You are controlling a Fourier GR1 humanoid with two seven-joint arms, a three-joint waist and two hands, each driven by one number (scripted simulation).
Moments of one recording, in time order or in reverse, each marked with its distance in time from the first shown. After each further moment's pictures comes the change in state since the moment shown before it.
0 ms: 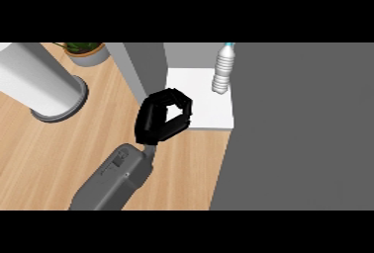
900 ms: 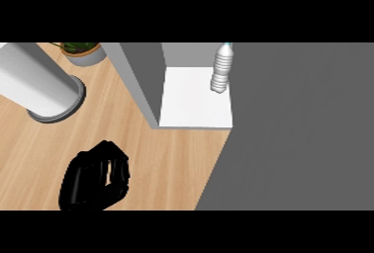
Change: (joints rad) left arm 0.573 0.284 0.003 -0.631 -0.035 -0.005 0.033; right arm -0.246 0.149 0.340 0.036 0.071 -0.061 0.384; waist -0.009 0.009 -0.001
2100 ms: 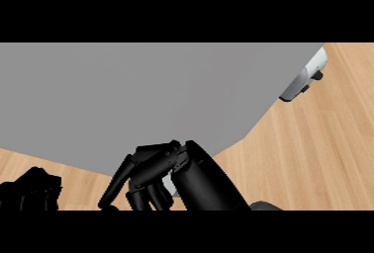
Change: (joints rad) left arm 0.278 0.181 0.240 -0.099 0.138 -0.266 -0.082; right arm -0.688 0.105 -0.040 0.472 -0.015 -0.401 0.051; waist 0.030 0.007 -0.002
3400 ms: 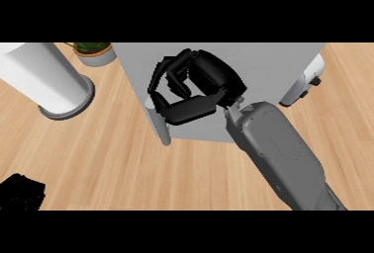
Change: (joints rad) left arm 0.054 0.030 0.084 -0.024 0.010 -0.116 0.013; right arm -0.238 -0.026 -0.375 0.675 -0.376 0.504 -0.433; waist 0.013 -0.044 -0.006
